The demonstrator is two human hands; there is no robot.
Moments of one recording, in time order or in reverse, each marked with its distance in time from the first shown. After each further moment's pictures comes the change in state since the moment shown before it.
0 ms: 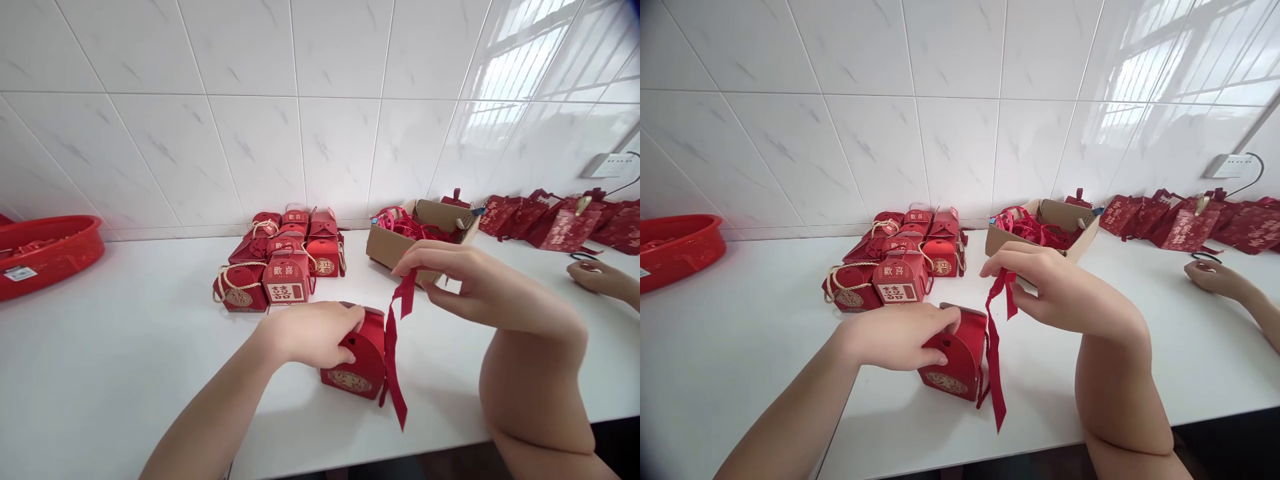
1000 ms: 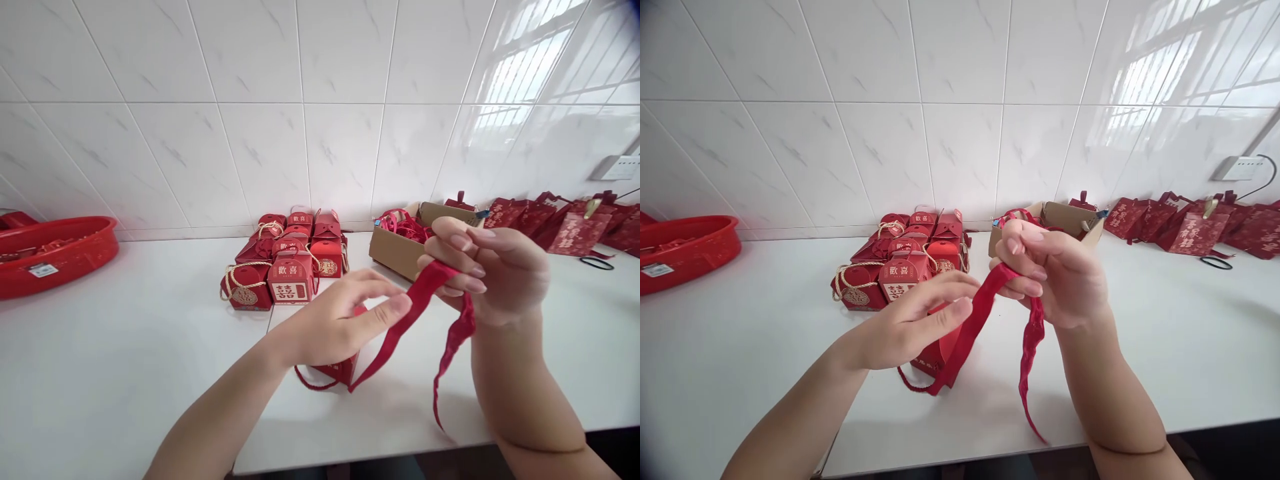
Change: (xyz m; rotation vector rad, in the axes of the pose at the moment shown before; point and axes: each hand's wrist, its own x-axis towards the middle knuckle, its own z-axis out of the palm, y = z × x) left_hand -0.019 0.031 -0.004 -0.663 0.506 0.296; right_hand 0.012 -0.020 0.000 0.670 0.196 0.233
